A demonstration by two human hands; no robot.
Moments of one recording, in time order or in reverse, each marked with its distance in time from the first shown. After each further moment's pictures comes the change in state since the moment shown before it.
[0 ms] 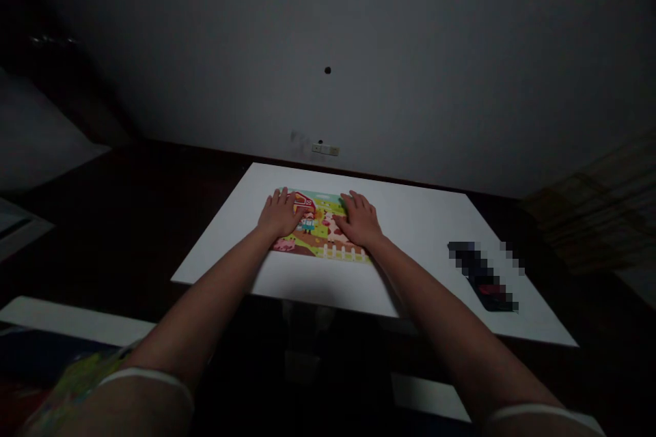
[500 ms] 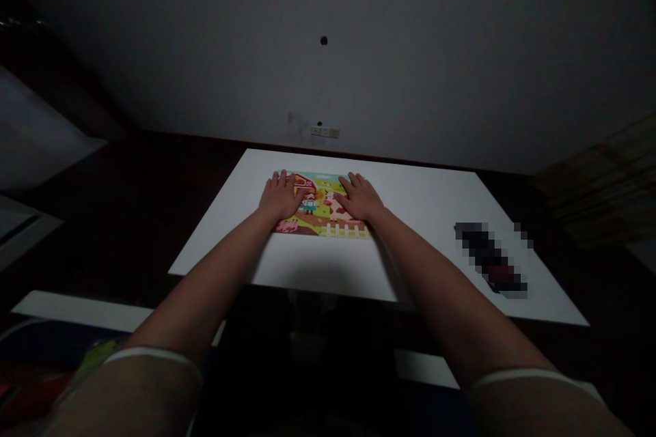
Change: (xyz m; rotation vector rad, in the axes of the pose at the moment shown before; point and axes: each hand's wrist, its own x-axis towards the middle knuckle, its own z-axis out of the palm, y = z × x) left_hand 0.020 0.007 -0.004 -0.008 -0.015 -0.012; right_hand 0.035 0.018 0.005 -0.187 -0.233 -0.057
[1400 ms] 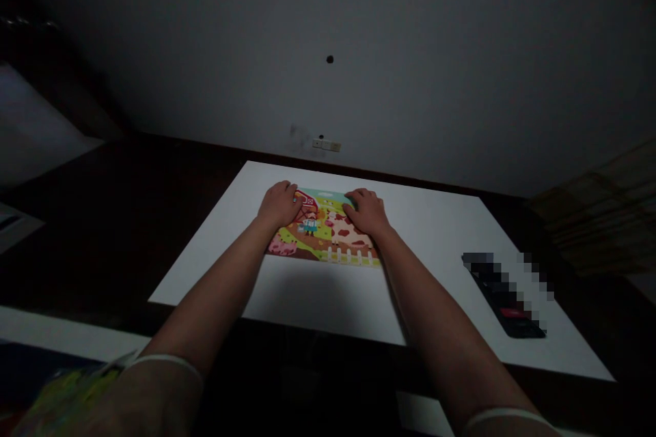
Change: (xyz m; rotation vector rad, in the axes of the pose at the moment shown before) left_hand 0.032 -0.012 -0.002 0.000 0.165 0.119; right_hand 0.011 0.007 -0.013 0.099 0.158 0.069
